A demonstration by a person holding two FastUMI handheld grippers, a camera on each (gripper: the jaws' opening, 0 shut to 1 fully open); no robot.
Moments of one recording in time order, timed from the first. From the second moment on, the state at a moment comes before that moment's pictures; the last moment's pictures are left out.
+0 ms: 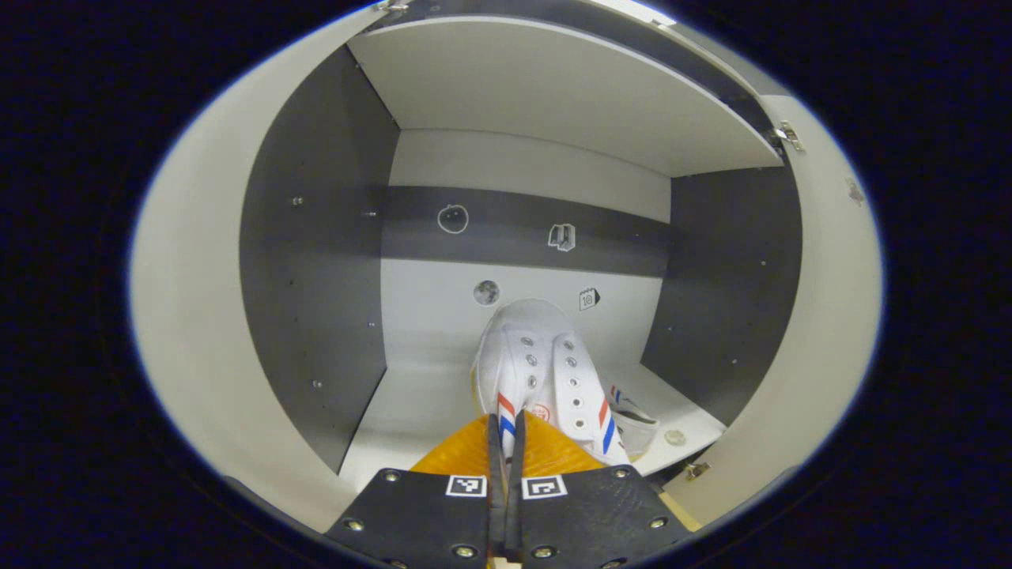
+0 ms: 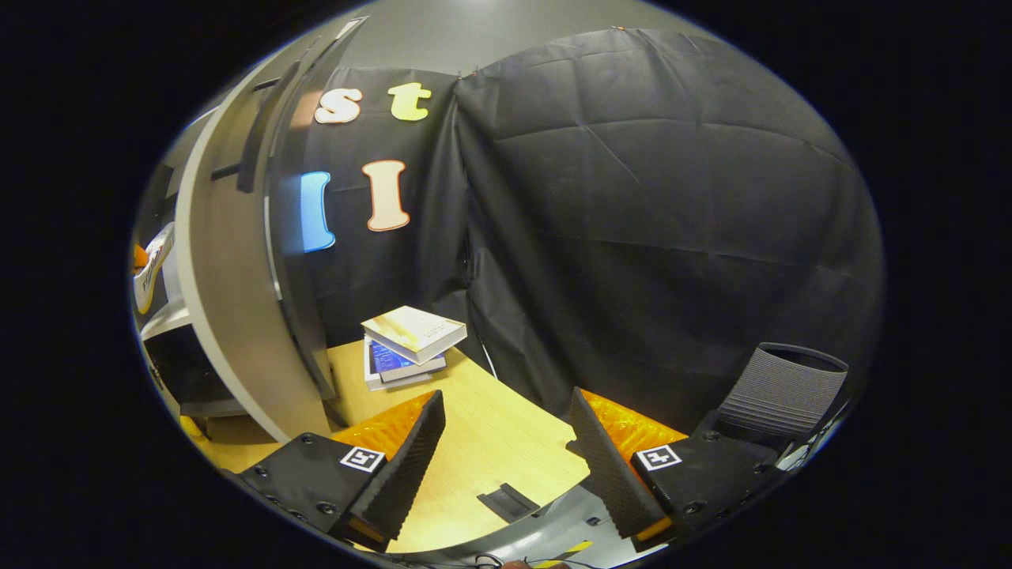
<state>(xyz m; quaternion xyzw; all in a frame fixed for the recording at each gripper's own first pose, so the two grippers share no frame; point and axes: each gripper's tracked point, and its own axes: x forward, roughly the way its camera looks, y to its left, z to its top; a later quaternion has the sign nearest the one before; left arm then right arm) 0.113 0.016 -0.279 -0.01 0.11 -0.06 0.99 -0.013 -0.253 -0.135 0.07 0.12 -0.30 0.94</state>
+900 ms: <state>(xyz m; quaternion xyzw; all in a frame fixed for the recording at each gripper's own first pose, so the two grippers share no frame) 0.054 0.017 -0.213 0.09 0.04 -0.03 0.99 0.060 -0.297 -0.078 0.06 0.08 -0.24 0.97</state>
